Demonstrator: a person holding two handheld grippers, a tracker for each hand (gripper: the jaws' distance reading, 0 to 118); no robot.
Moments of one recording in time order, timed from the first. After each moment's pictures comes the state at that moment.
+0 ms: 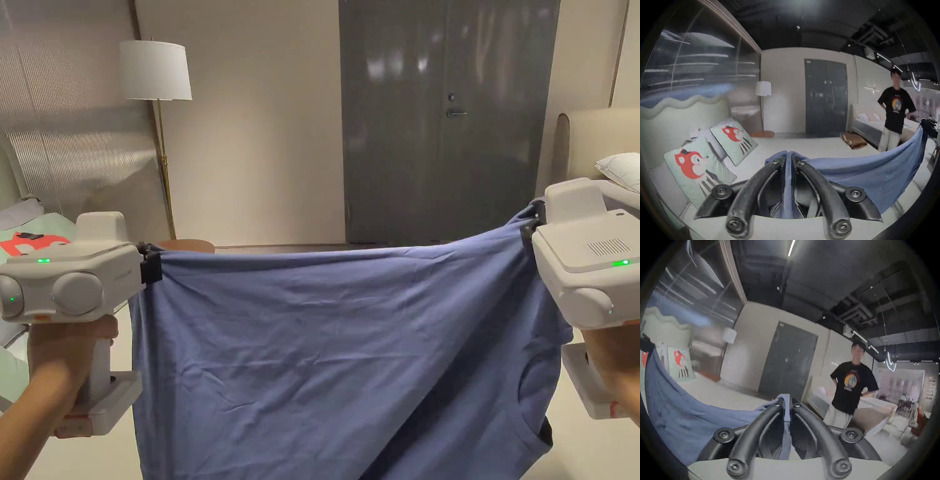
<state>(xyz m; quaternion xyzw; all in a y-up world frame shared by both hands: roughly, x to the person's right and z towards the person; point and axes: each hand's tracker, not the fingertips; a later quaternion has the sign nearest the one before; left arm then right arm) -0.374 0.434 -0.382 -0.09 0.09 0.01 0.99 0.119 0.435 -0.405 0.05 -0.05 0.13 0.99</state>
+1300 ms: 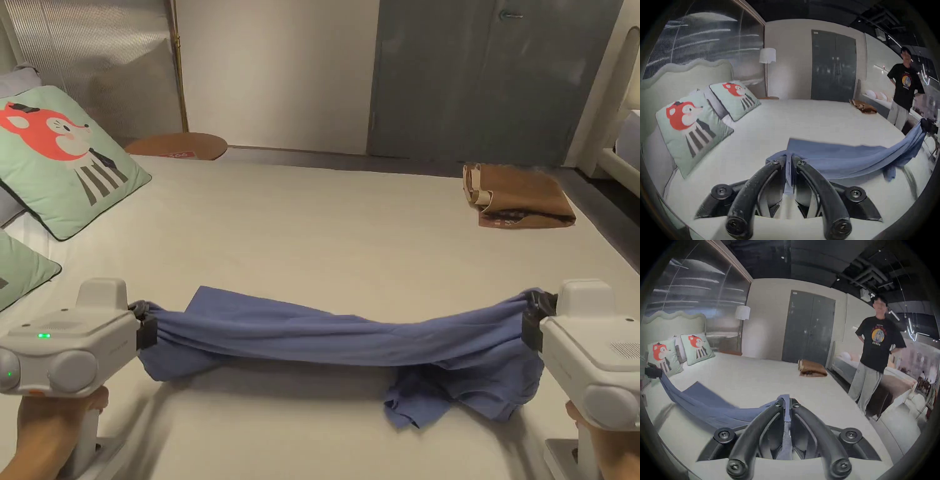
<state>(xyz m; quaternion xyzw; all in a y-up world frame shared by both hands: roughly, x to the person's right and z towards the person) -0.387 0.200 -0.352 -0.24 0.10 0.03 0.96 0.137 0.219 -0.412 -0.14 0.04 0.07 0.99</state>
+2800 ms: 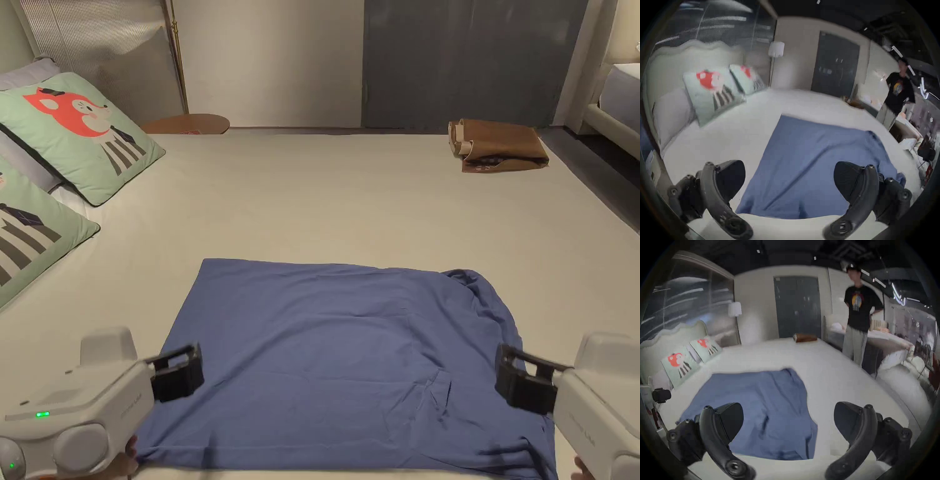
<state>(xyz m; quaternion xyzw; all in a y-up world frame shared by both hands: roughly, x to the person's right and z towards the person) -0.339 0.202 -0.128 -0.20 0.09 0.08 0.97 0.136 0.209 -0.151 -0.17 0.02 -0.04 0.98</state>
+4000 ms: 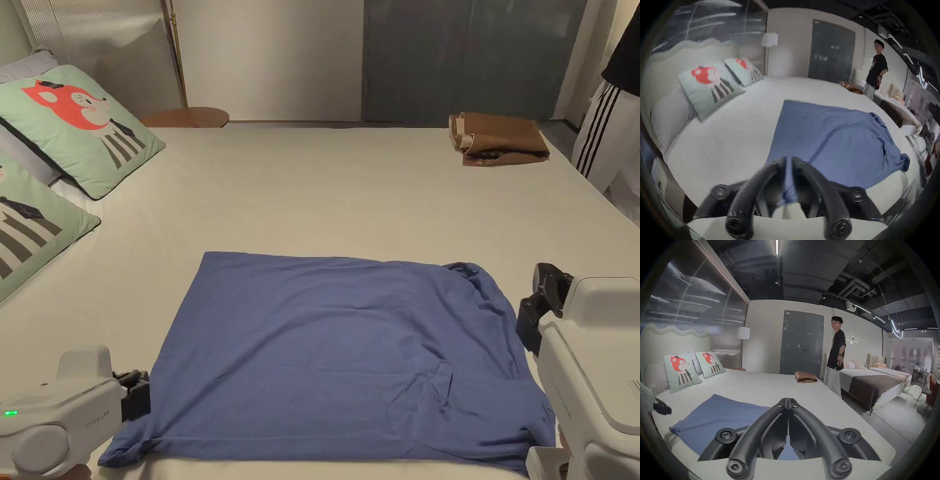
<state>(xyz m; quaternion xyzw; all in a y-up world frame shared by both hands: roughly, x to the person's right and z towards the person) -0.385 0.161 -0.112 -0.34 0.09 0.09 0.93 0.099 0.255 -0.128 -0.04 0.01 0.03 1.00</state>
